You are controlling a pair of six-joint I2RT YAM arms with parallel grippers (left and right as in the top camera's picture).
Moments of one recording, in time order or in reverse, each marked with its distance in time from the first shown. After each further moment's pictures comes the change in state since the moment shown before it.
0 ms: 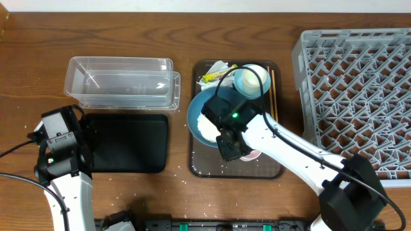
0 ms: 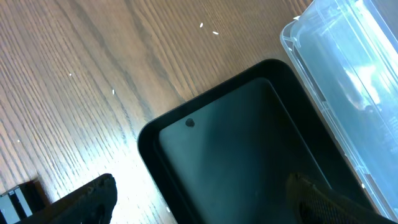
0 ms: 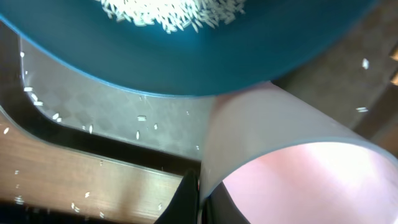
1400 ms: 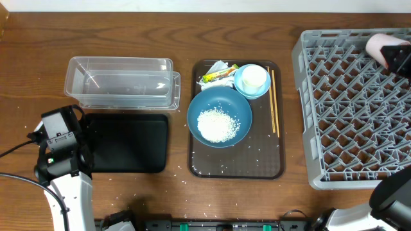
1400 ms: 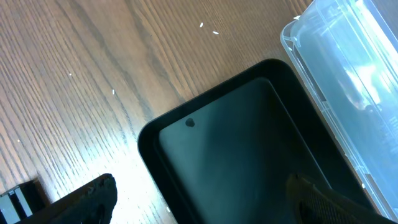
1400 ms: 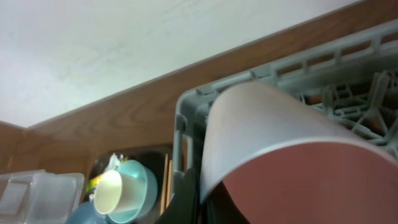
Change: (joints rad) left arm 0.000 0.000 0.000 0.001 0.000 0.000; right arm -1.397 -0.031 0.179 0.618 -0.853 -0.455
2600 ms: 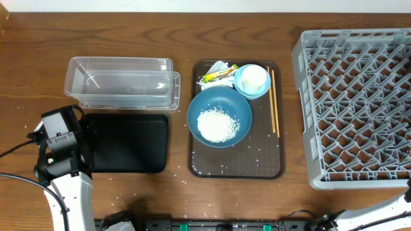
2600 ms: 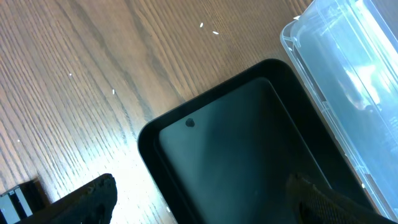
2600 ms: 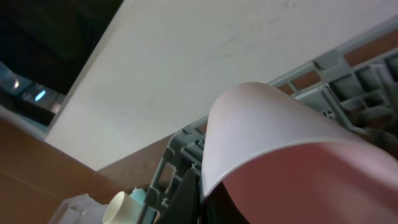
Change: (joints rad) left arm 0.000 0.000 0.000 0.000 0.000 0.000; right arm -0.408 0.294 -0.171 0.837 -0.594 0.348
